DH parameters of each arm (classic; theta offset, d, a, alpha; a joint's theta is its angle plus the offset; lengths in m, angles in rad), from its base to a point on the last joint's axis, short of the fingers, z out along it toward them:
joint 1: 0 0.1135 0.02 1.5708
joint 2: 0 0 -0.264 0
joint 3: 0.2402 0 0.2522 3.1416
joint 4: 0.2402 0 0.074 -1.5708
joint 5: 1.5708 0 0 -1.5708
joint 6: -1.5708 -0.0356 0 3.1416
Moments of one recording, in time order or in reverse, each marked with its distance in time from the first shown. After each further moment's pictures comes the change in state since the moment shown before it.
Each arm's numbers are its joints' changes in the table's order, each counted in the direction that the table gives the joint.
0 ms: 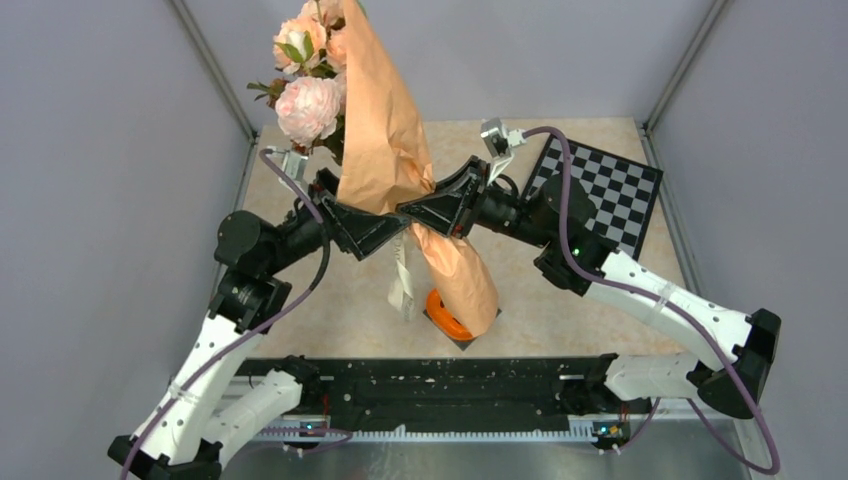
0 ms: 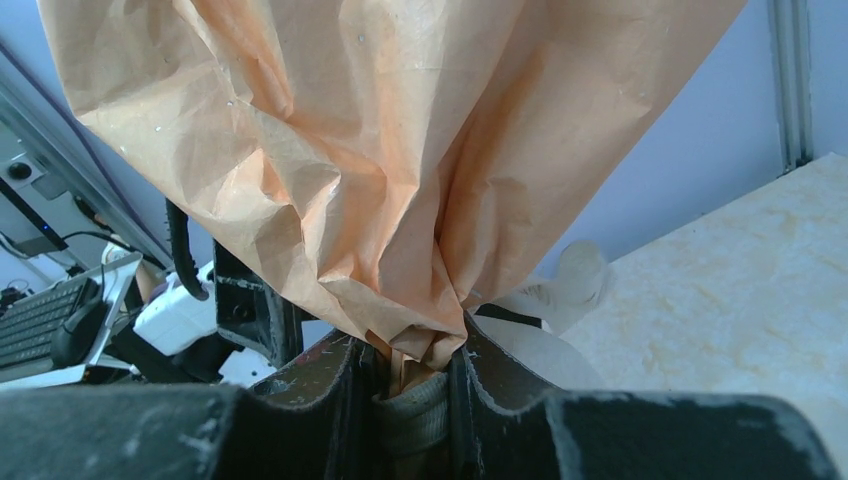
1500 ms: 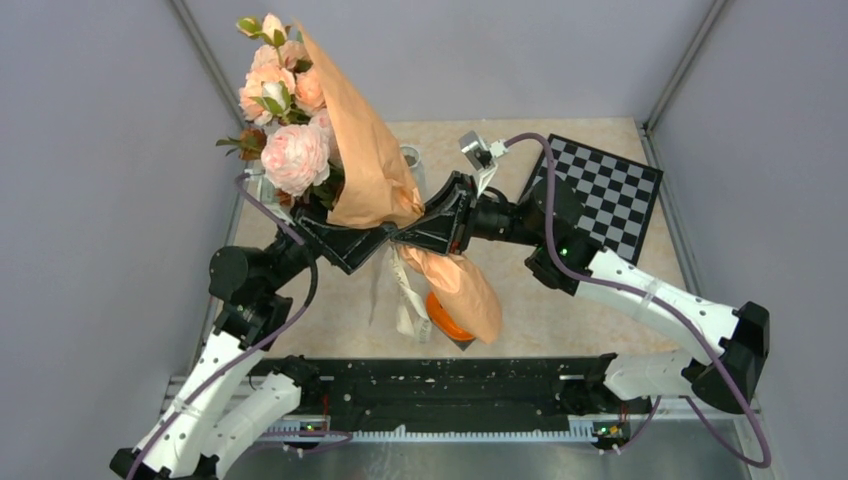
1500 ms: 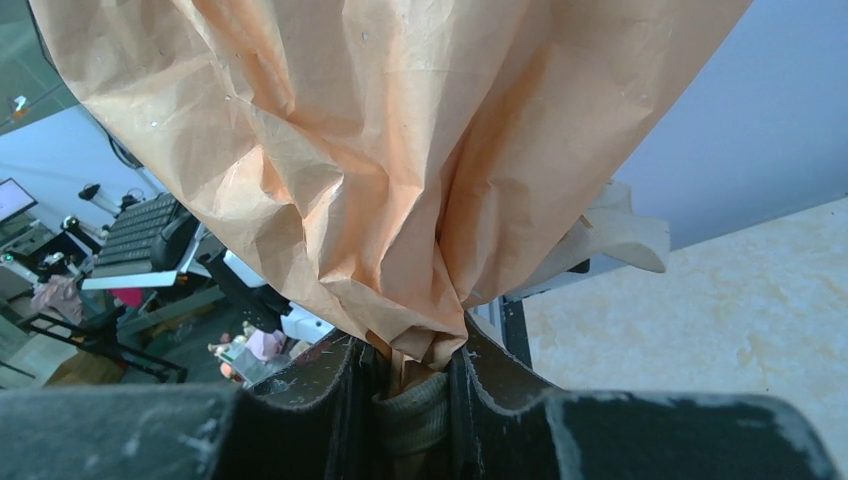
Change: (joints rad) left arm -0.009 0.090 -0.153 -0.274 -0.087 0.097; right arm -0.001 -0.036 -0.032 -0.084 -0.238 -0.061
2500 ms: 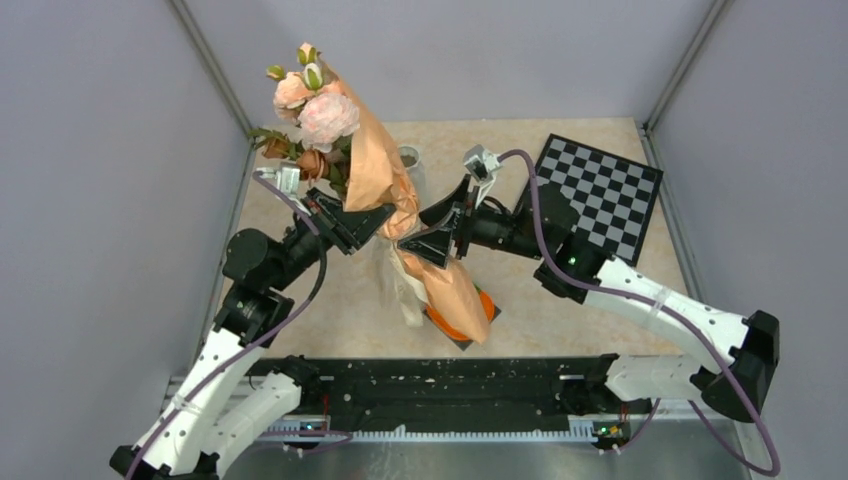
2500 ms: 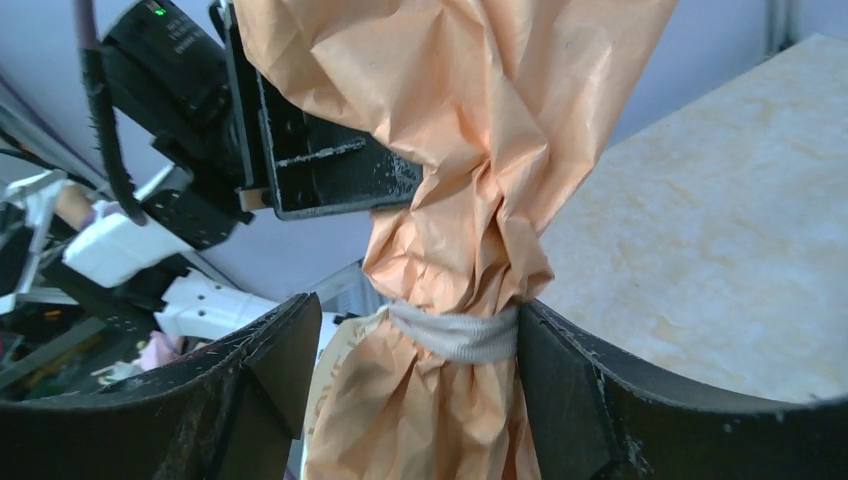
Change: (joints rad) left arm 0.001 -0.008 -0.002 0.219 -0.140 -0.108; right arm 0.001 0.049 -0.072 0.176 0.180 0.123
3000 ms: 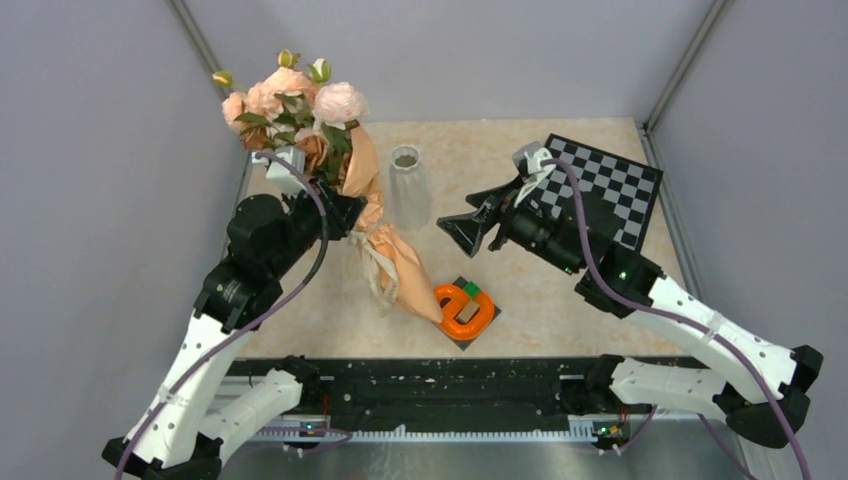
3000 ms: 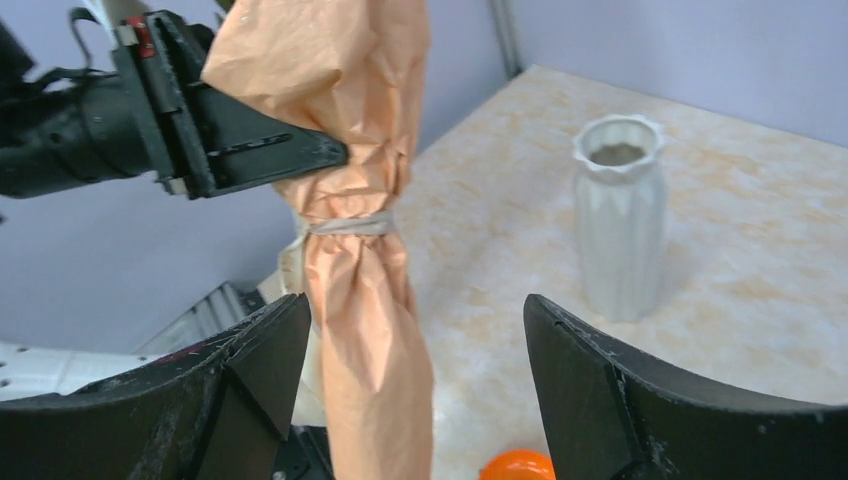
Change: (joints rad) left arm 0.000 -0.096 0.272 0.587 -0.347 -0.283; right arm -0.002 0.201 0.011 0.298 0.375 0.183
